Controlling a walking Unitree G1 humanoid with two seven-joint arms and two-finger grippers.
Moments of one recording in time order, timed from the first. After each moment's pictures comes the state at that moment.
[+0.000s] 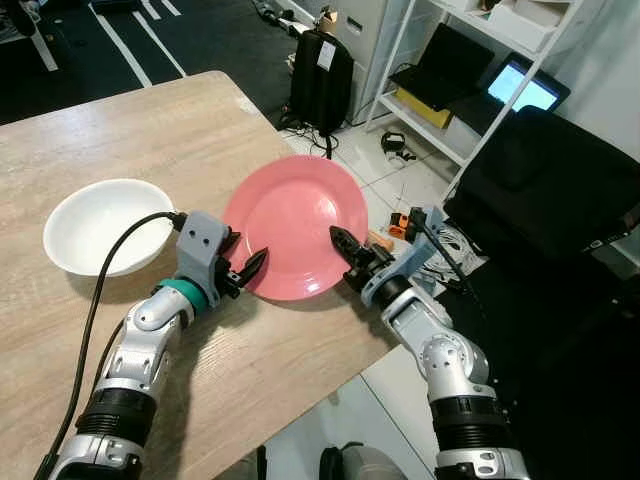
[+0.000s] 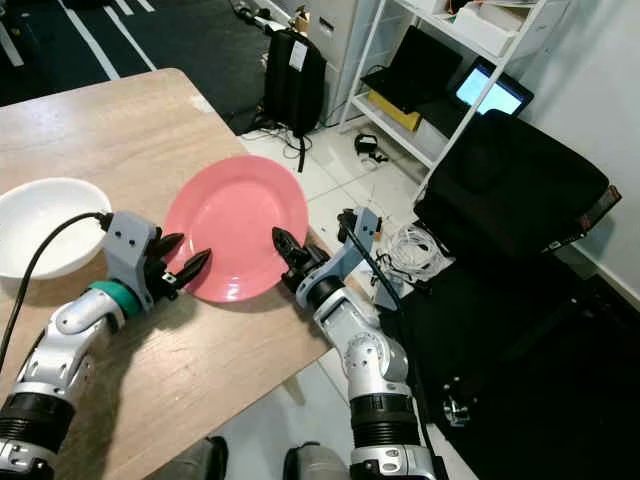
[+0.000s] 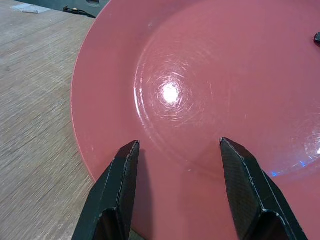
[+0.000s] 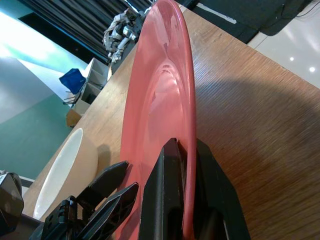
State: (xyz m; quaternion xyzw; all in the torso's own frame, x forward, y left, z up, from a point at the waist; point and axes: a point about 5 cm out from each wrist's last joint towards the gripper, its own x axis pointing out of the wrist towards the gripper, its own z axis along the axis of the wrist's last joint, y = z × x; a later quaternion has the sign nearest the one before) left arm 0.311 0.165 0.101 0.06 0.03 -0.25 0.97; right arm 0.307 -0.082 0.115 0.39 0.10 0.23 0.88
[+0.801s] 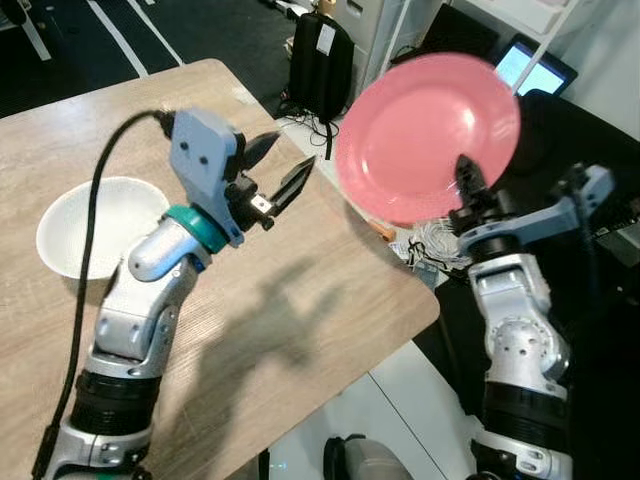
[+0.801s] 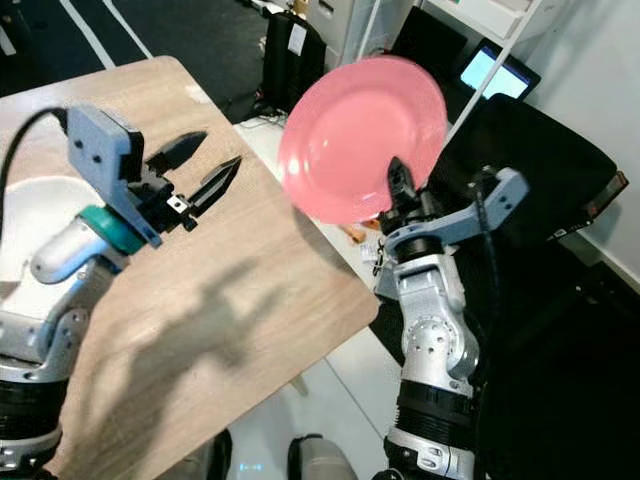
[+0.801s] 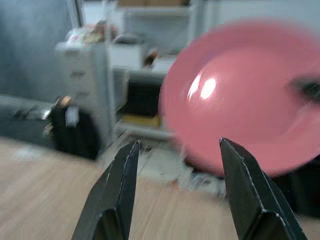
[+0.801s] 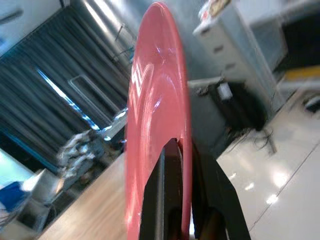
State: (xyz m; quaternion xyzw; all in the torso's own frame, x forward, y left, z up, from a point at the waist) left arm 0.303 0.129 0.208 0.04 -0.11 -0.26 0.96; right arm 0.306 -0.177 0.200 0.33 -0.15 0.04 0.93
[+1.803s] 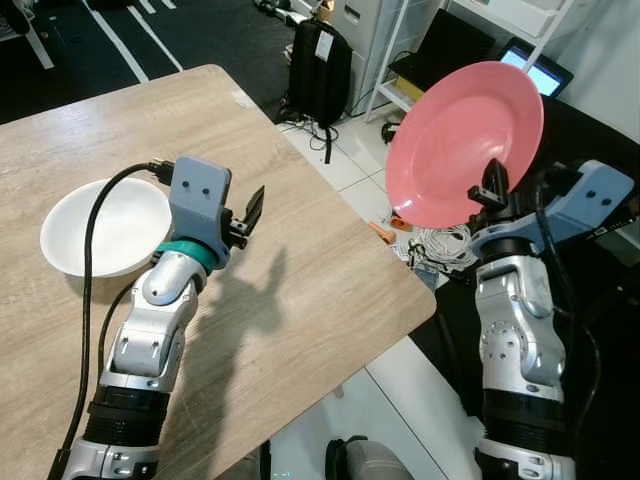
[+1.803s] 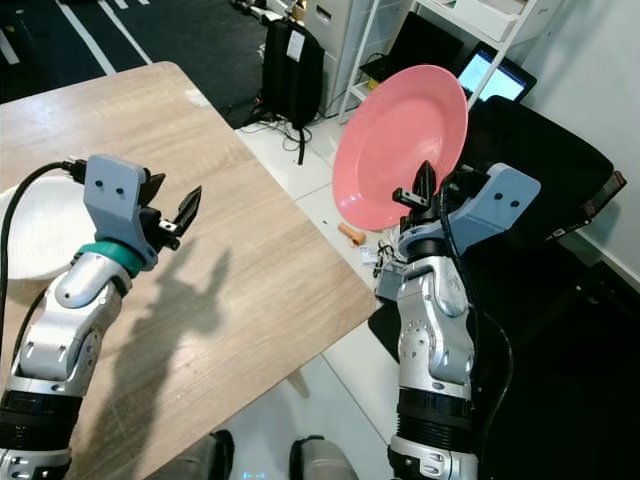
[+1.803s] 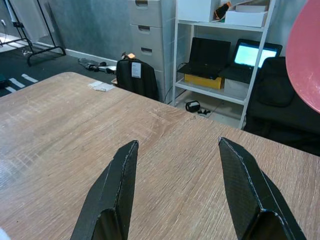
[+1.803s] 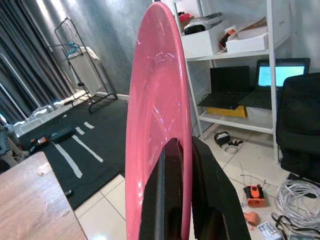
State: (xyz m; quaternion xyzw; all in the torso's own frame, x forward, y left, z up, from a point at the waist) left arm 0.311 0.144 0.176 0.06 -0.07 -0.13 0.99; right arm 0.307 -0.185 0.189 0.19 -0.15 -0.06 0.97
